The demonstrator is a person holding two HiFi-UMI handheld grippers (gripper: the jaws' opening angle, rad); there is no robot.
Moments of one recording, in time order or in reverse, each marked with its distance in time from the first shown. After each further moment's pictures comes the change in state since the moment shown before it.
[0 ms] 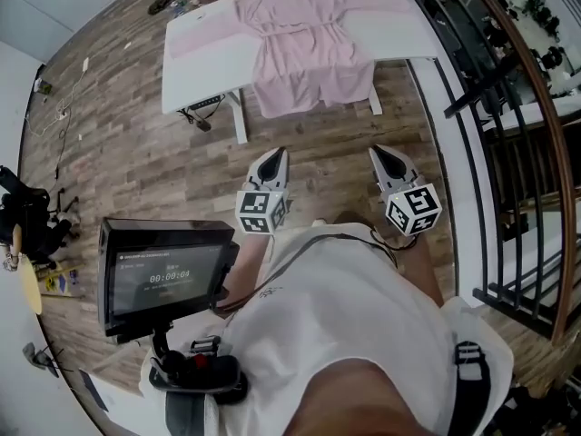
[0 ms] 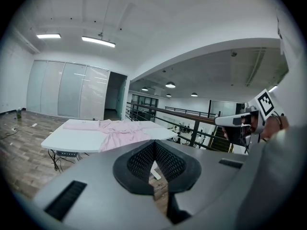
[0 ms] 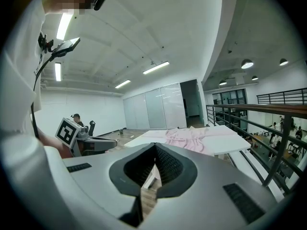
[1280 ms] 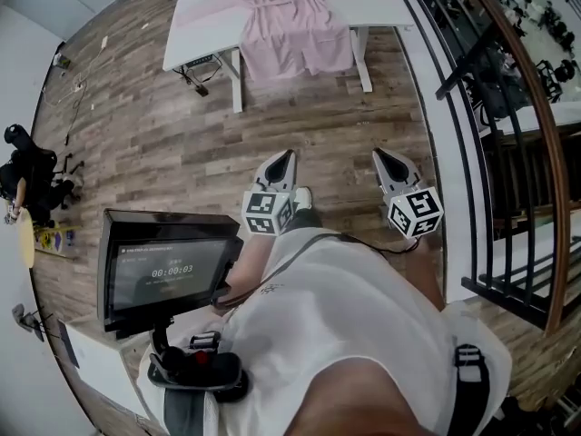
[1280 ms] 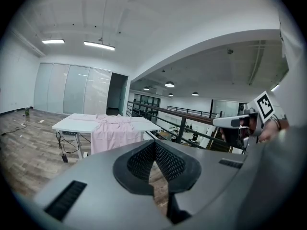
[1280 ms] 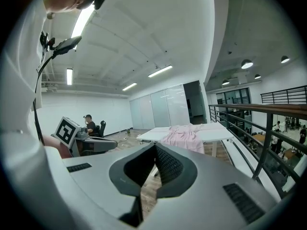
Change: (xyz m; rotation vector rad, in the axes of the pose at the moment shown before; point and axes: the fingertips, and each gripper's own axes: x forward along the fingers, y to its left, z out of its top) left arm -0.109 -0.212 -0.064 -0.022 0.008 0.057; right arm -0.223 0.002 -0.057 0.000 -0.001 0.075
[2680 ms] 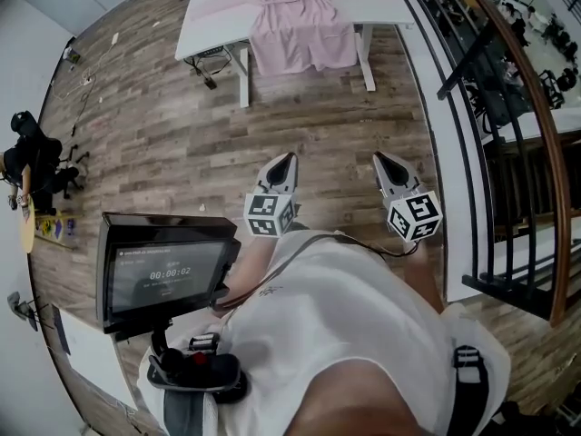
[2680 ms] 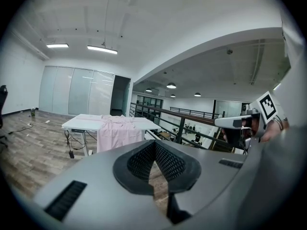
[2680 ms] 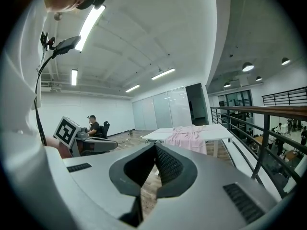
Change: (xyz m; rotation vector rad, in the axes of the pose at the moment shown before) left arm -0.081 -0.038 -0.018 0.000 -0.020 0.038; right arm -0.069 0.056 -0.011 -0.020 -0.028 0.016
